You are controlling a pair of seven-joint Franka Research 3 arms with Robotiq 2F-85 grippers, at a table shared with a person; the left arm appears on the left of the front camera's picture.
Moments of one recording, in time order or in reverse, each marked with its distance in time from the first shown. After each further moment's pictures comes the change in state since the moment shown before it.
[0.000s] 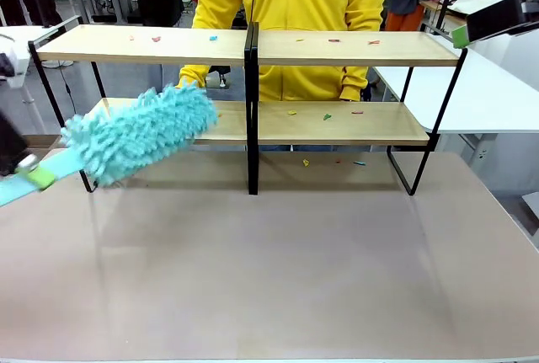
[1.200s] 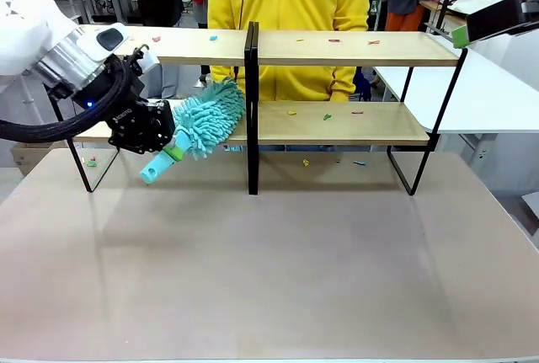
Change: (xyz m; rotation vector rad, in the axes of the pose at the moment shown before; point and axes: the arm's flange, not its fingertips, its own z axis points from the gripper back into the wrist) left arm 0.136 -0.022 -0.113 0.187 -0.121 0.184; right arm 0.000 0.000 0.000 0.000 0.000 0.000
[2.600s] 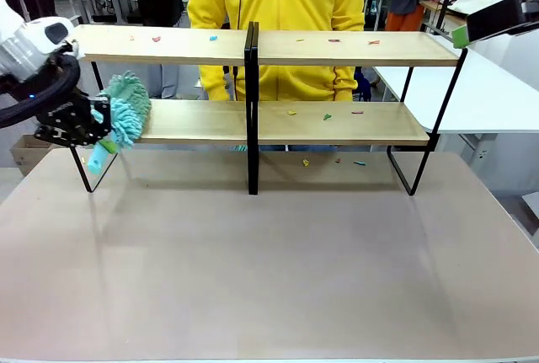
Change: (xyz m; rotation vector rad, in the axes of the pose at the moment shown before) left arm -0.014 0.063 0.060 0.291 -0.186 0.318; right arm 0.000 0.000 0.000 0.000 0.000 0.000
